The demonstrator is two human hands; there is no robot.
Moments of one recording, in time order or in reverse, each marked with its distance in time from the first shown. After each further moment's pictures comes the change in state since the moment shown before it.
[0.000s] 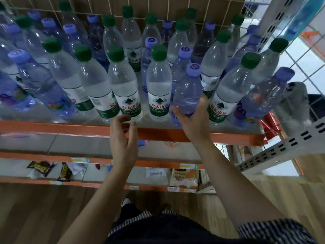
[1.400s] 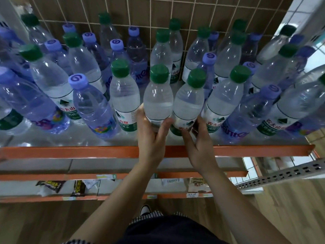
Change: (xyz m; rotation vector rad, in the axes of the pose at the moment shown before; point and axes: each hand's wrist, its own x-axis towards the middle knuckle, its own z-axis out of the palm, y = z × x) left_hand 0.099 -0.019 -0.060 -0.280 -0.152 0.029; right_hand -0.043 -0.040 0.134 0.025 -0.147 0.077
